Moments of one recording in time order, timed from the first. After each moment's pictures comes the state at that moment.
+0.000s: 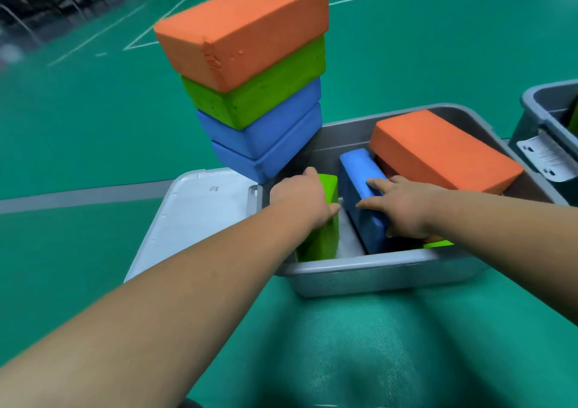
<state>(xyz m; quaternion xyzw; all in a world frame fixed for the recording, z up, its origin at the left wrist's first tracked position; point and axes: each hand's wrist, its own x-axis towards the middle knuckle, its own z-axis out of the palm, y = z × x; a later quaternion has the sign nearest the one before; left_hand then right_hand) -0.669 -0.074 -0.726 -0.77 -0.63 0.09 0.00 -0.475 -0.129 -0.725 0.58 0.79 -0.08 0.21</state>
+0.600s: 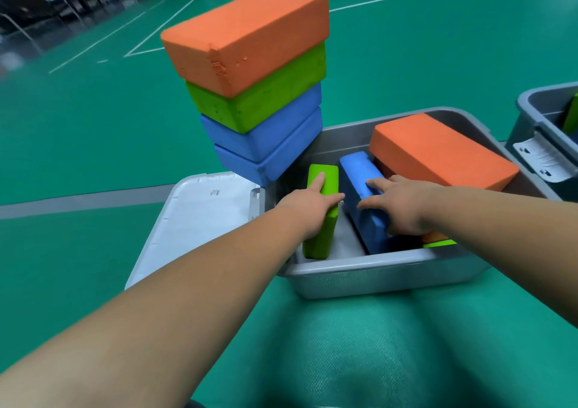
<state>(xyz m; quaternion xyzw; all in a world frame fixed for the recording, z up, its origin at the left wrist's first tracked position) -0.684 -0.068 -0.741 -0.87 -0.46 0.19 -0.01 -0.476 -0.123 -0.722 0.58 0.78 -0.10 0.21</state>
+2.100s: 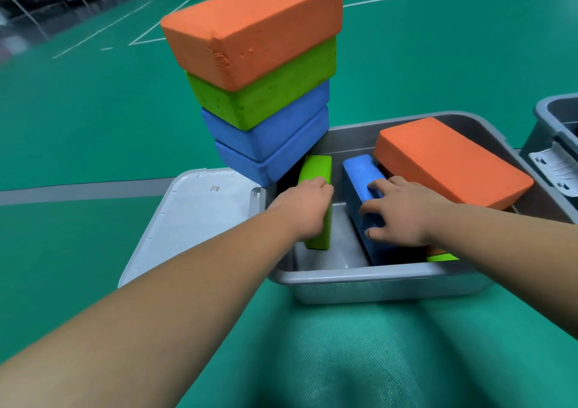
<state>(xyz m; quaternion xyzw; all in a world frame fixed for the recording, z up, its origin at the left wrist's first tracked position) -0.696 -0.058 -0.746 -0.89 -0.45 0.06 -0.02 -0.483 -0.118 -0.736 0.59 0.80 -0.04 0.15</state>
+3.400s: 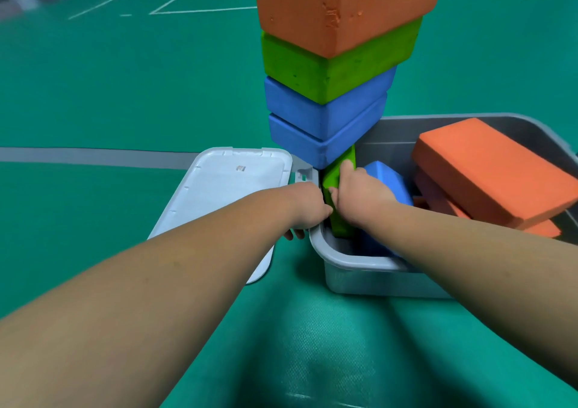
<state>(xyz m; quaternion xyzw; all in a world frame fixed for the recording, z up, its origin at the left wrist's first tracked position) -0.790 -0.085 -0.707 -0.73 -0.60 0.10 -0.32 -0.643 -0.056 -0.786 0.71 0.70 -0.06 -0.07</state>
